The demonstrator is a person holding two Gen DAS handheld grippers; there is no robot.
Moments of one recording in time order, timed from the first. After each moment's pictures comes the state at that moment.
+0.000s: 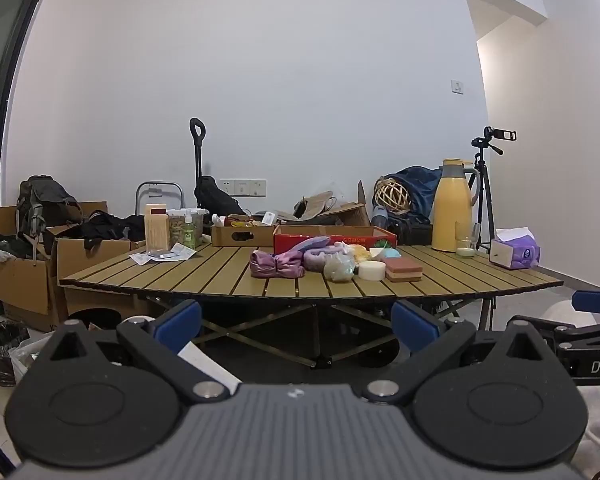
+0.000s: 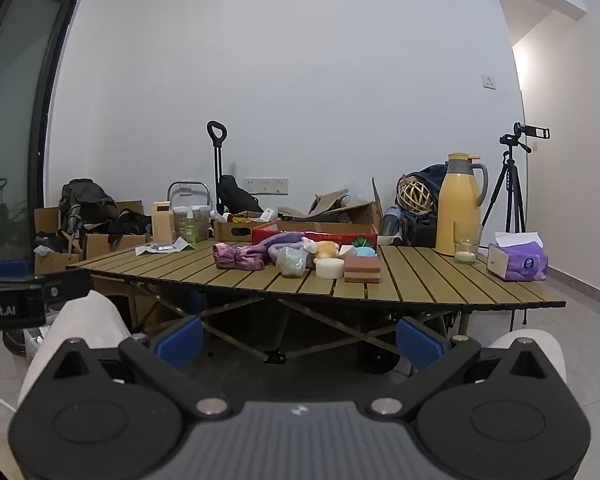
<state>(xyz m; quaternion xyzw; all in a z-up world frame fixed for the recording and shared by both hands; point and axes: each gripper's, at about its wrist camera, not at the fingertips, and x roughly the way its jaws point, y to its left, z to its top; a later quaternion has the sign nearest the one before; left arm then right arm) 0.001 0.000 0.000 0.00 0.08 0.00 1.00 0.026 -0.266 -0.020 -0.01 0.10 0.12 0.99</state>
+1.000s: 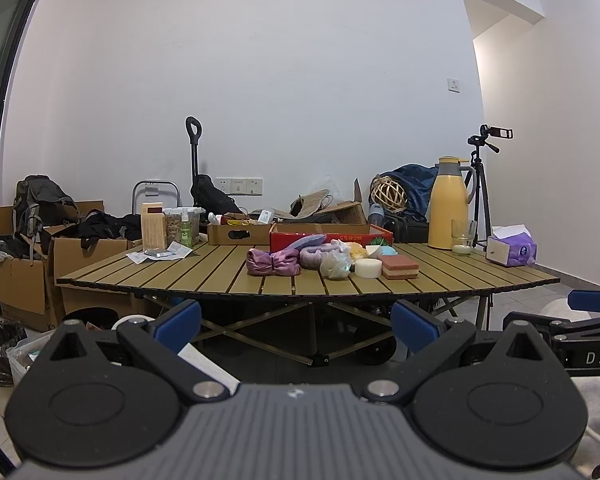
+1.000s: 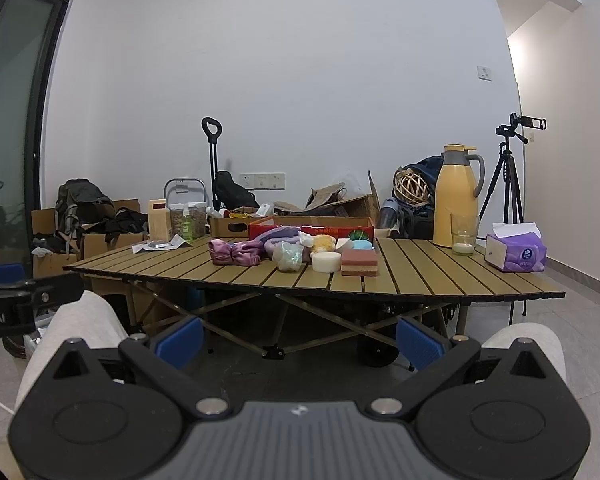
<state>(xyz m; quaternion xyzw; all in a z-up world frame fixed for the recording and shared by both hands) 0.003 0.003 -0.001 0.00 0.08 0.00 1.00 0.028 -0.268 -0.022 0.00 0.11 0.12 0.99</state>
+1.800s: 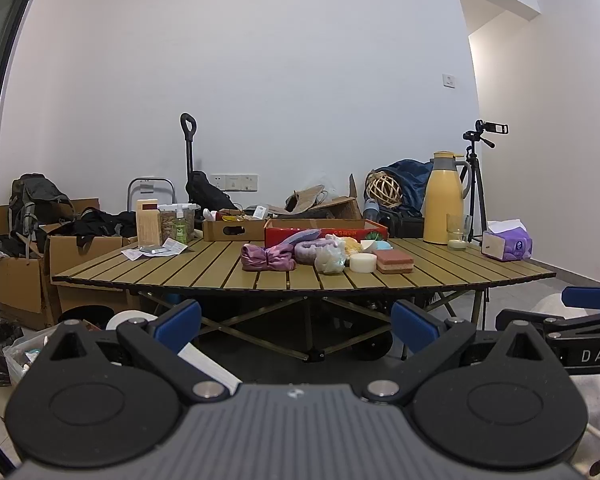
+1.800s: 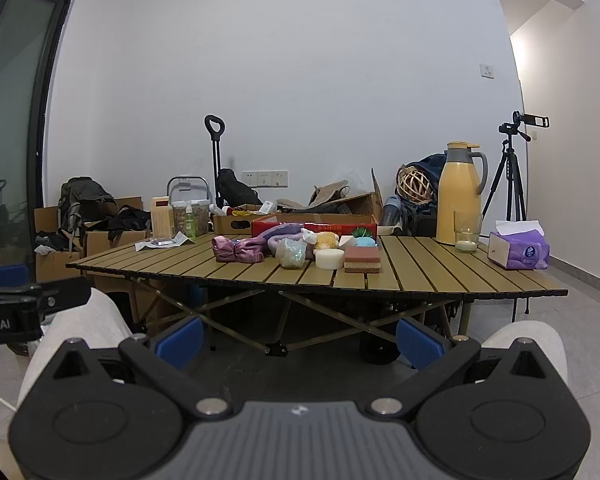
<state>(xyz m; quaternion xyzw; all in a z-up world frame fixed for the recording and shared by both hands) 0.004 -0.014 -0.014 0.01 0.08 -0.01 1.00 0.031 -0.267 -0.025 0.00 0.12 0.12 0.99</state>
